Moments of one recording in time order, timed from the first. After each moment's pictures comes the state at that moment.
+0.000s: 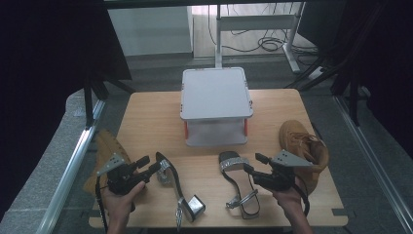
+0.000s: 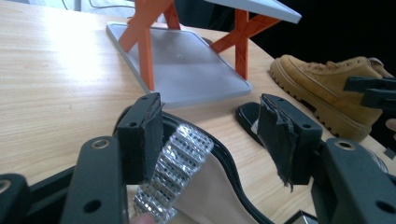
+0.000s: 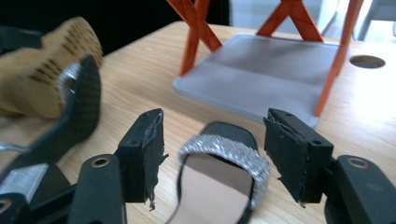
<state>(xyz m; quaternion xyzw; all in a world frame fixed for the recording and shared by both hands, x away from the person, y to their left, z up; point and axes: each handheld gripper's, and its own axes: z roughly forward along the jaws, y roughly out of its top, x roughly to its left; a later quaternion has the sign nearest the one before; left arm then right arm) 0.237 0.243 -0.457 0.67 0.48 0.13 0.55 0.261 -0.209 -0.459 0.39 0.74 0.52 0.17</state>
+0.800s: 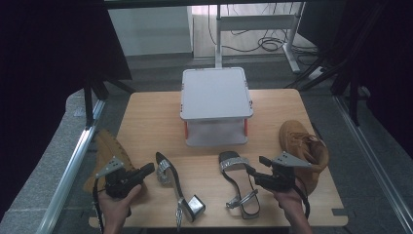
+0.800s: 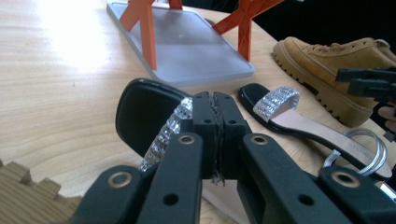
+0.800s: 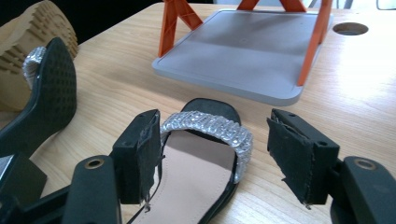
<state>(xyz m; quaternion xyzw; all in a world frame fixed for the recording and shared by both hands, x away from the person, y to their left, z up) 0.232 0.249 -0.461 0.69 0.49 0.11 0.52 0.265 -0.216 -0.475 0.43 0.74 0.49 0.17</state>
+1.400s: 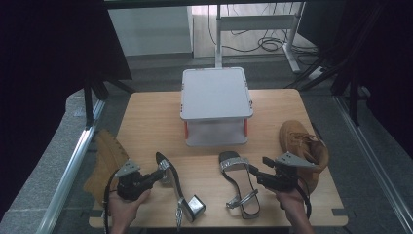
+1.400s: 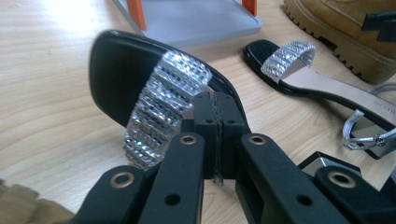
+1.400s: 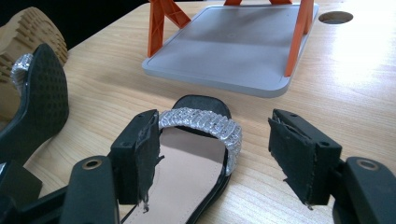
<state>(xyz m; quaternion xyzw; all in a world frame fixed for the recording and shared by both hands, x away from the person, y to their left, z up) 0.237 0.223 -0.479 0.74 0.48 0.10 0.46 0.265 -0.222 -0.476 0.46 0.72 0.49 0.16</state>
